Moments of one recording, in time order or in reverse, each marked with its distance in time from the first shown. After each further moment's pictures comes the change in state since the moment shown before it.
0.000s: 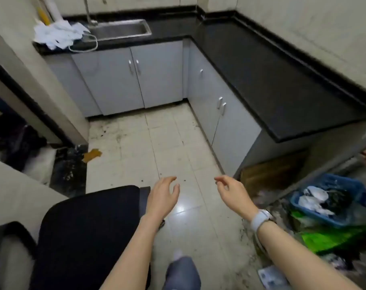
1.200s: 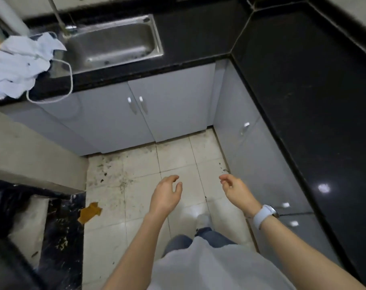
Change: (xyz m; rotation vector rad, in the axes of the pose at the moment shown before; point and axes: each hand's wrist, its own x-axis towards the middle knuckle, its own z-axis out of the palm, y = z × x) left_hand 0.713 -0.005 -0.140 0.018 -0.066 -0.266; right_hand 0.734 -0.130 -0.040 0.121 -0.206 0.160
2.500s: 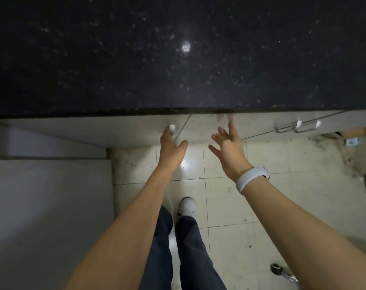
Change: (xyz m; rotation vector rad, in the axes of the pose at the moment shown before) left_hand 0.403 0.185 0.192 0.212 -1.131 0.336; right_hand 0.279 0.046 -0.038 1.491 1.342 0.689
